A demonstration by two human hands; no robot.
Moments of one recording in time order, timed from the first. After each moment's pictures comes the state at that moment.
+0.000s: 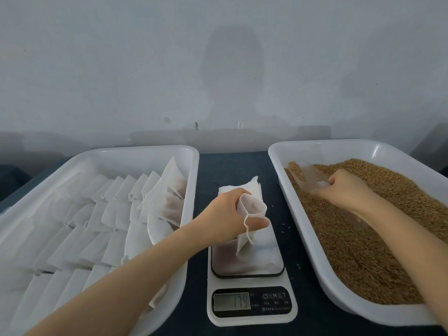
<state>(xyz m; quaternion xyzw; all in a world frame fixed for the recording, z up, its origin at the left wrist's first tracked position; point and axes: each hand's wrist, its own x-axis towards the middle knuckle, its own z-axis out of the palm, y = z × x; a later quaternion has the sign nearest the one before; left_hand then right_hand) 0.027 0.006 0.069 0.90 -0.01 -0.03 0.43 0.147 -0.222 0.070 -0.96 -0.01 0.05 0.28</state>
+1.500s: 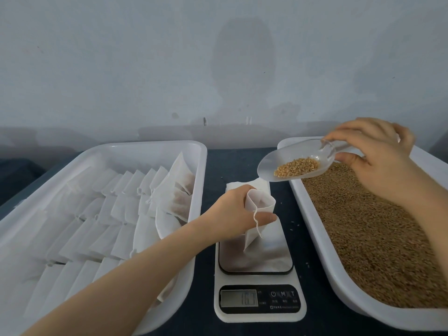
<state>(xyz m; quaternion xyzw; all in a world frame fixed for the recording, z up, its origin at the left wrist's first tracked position) 0.031 0.006 0.064 0.90 0.02 -0.04 0.44 0.128 -0.235 0.114 -0.90 -0.30 -0.27 0.18</state>
